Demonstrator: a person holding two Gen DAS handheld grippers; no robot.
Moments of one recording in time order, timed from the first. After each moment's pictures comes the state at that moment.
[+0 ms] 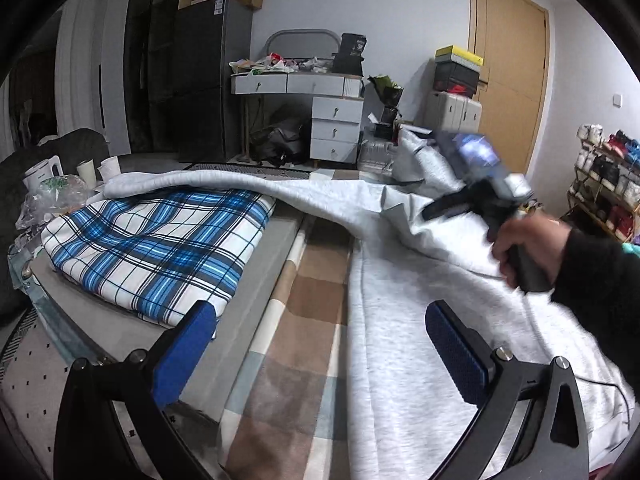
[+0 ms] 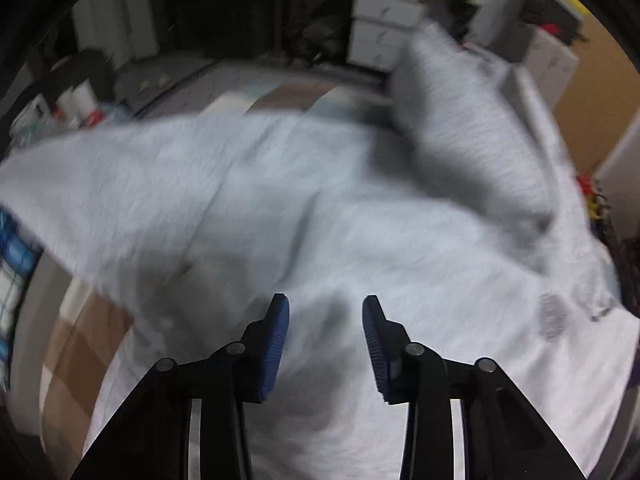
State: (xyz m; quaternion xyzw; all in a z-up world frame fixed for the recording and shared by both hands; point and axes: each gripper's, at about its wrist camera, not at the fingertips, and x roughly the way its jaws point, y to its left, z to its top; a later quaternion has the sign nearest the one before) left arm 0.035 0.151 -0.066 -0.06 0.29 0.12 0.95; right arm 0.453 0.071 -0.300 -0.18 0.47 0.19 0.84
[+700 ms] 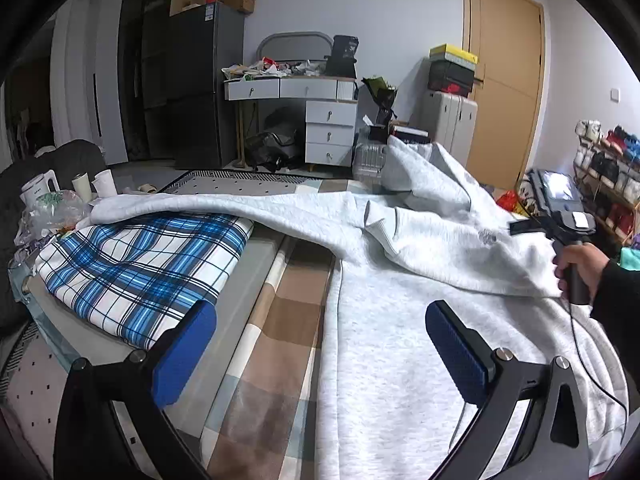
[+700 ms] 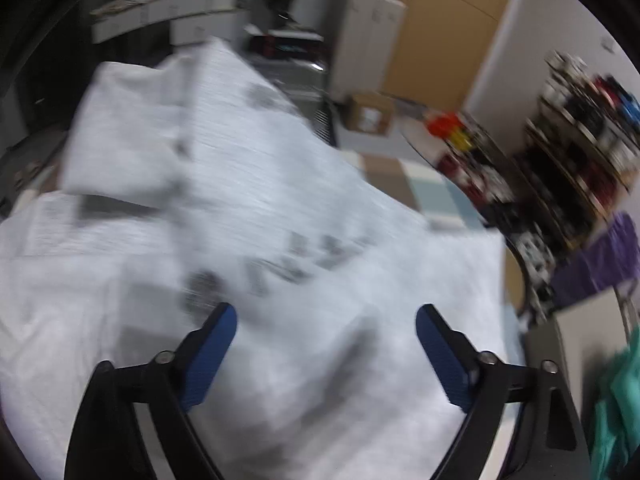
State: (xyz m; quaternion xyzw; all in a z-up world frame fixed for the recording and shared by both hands) left arm 0.056 0.133 -0.048 -0.05 0.29 0.12 0.95; right arm 0.533 -0.136 -0.327 -0.10 0.47 -0.05 0.88
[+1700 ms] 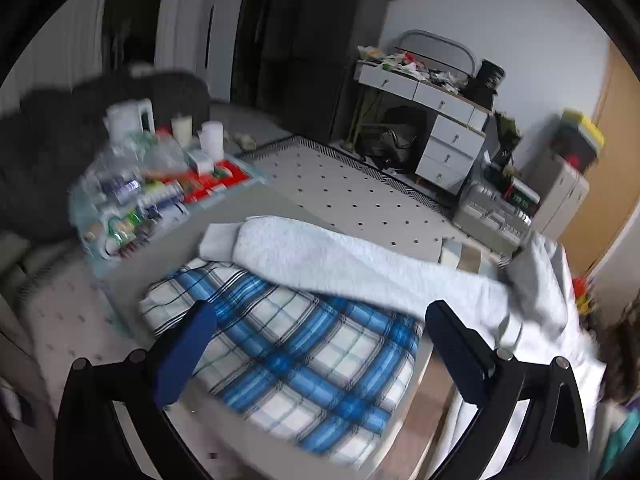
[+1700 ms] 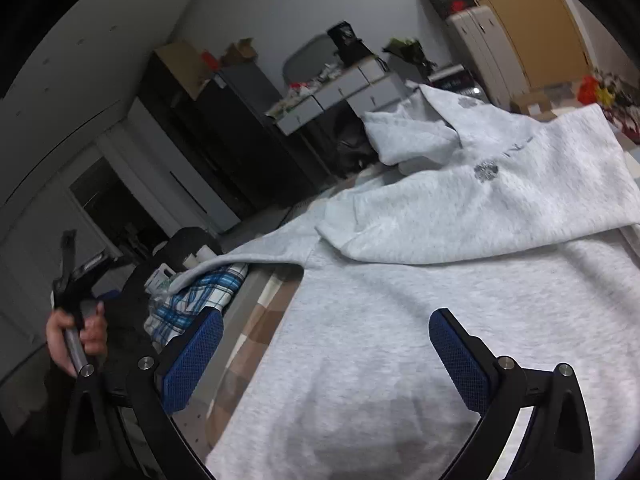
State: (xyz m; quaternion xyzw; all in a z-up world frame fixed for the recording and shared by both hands) left arm 0.087 0.346 0.010 -0.21 0.31 0.27 0.89; right arm 0.275 -0.088 -0.277 0.18 0.34 0.32 0.87
